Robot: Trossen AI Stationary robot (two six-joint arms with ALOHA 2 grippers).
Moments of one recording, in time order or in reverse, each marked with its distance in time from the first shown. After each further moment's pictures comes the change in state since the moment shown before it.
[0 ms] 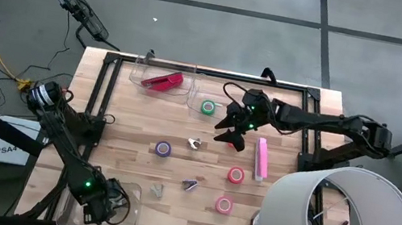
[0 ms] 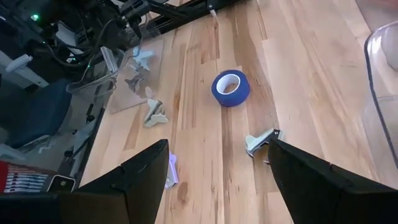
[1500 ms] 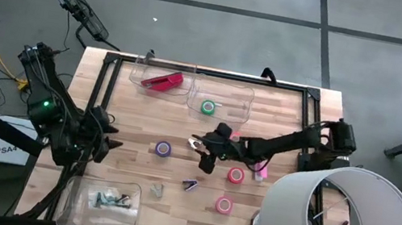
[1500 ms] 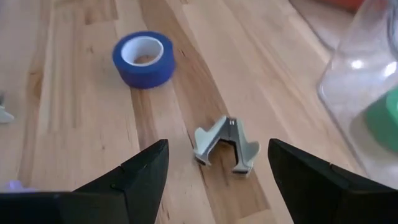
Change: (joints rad) left arm 0.008 -0.695 0.000 -0.370 -1.042 -0.237; right arm 0.367 0.369 0.000 0.288 0.831 0.063
